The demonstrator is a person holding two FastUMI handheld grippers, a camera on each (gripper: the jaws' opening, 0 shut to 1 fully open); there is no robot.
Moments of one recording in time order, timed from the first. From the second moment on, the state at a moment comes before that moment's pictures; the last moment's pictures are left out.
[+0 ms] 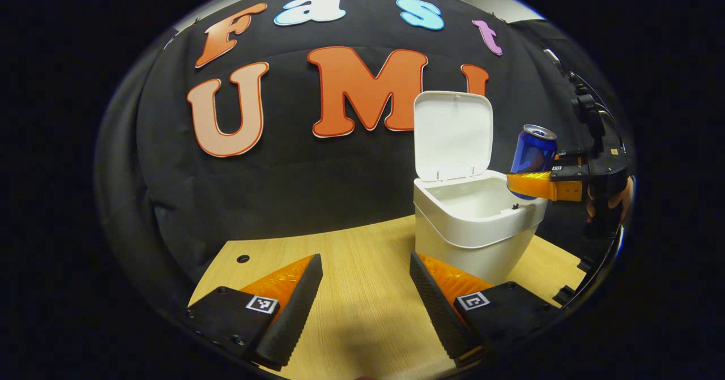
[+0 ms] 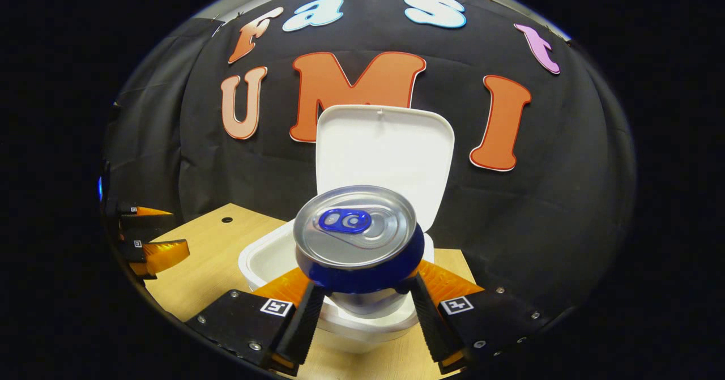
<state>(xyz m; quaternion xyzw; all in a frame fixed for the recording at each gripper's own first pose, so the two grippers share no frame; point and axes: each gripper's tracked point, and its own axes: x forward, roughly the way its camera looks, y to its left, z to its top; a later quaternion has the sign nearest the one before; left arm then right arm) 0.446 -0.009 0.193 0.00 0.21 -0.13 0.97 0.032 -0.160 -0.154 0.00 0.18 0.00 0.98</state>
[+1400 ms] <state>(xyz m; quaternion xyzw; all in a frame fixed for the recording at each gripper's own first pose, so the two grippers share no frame) 0.390 0.068 0.186 -0.04 0.22 -0.01 0.97 0.064 -0.180 -0.063 0.04 0.08 -0.01 1.00</state>
